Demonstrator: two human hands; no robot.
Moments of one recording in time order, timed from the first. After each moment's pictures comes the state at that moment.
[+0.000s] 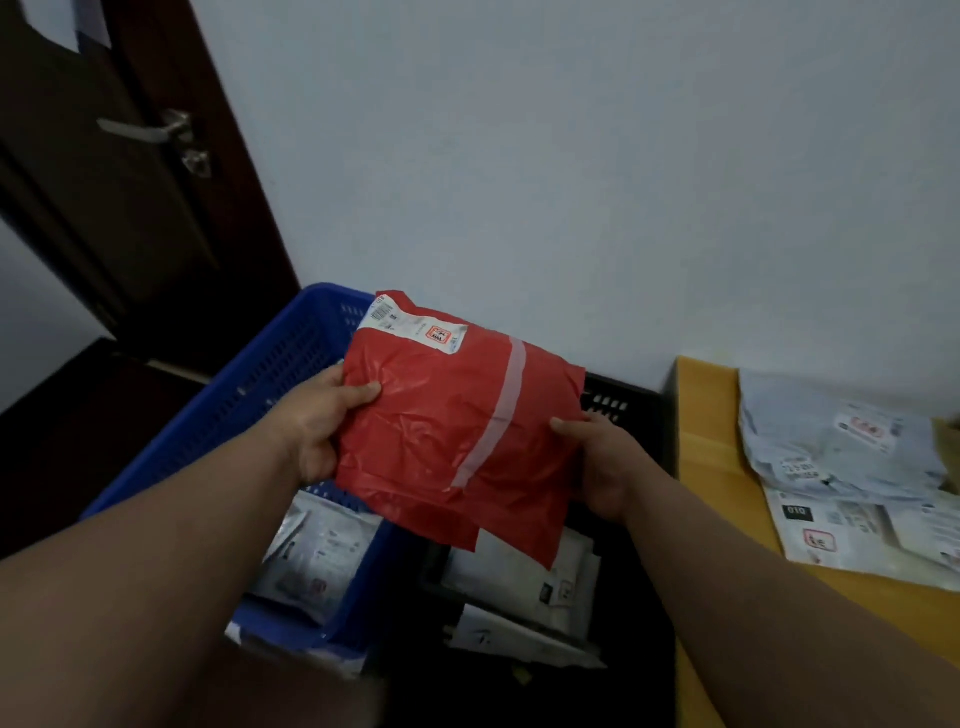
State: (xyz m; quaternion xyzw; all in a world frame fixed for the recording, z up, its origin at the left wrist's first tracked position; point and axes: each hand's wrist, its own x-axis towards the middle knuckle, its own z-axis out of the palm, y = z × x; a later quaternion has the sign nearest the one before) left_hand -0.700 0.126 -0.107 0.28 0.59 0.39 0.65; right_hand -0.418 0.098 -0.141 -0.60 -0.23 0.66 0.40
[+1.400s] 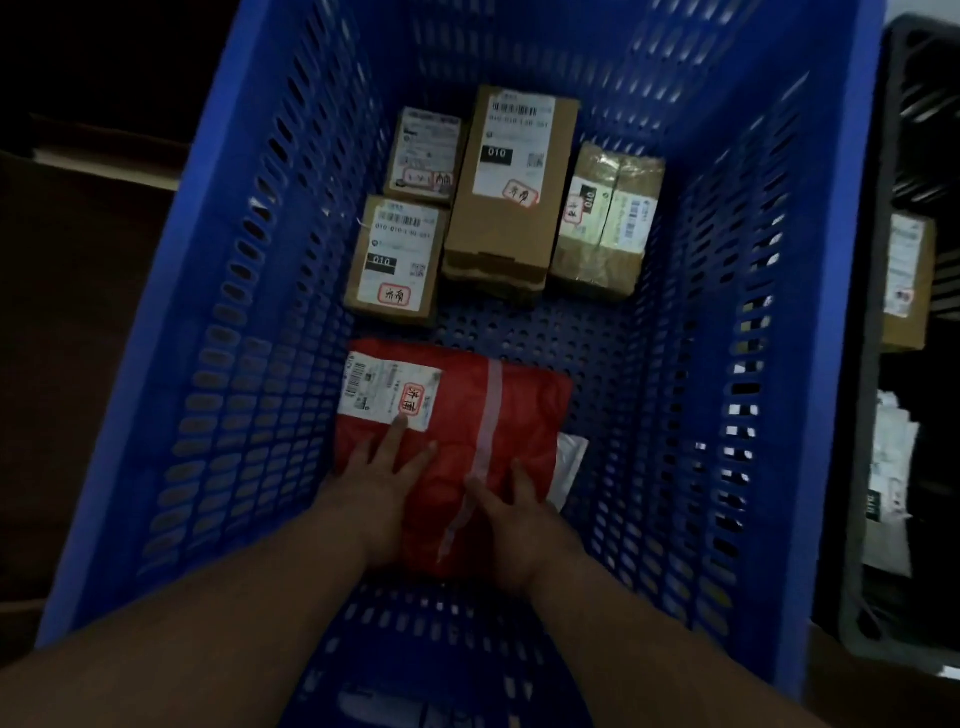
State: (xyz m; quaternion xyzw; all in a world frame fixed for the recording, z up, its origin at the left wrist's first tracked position) left_hand -0.977 0.196 -0.522 0.69 0.49 -0.43 0.33; right_hand -0.790 0.131 -0.526 -0.60 -0.58 0.51 -0.22
